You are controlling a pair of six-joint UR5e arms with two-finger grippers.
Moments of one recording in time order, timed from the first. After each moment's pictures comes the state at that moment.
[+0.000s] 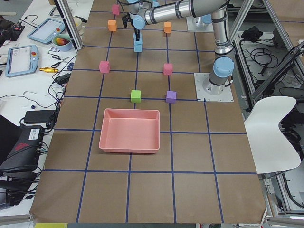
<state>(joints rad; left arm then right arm) -1.94 -2.05 -1.56 -1.09 1.52 -0.52 1.62 -1.47 1.43 -1.60 -1.53 0.02</state>
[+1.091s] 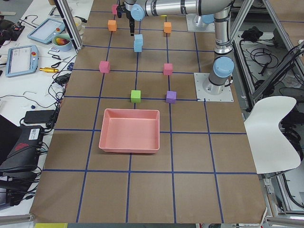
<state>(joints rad) -1.78 -1.88 -1.42 -1.35 1.55 -0.24 1.62 -1.46 1.43 -1.60 -1.52 0.02</state>
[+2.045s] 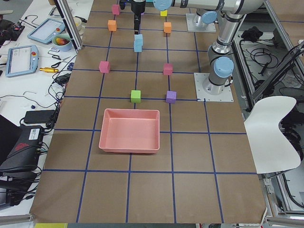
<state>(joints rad) -1.58 -1.60 -1.50 -1.51 1.57 0.00 1.61 -1.47 1.43 -1.59 -1.53 0.01</state>
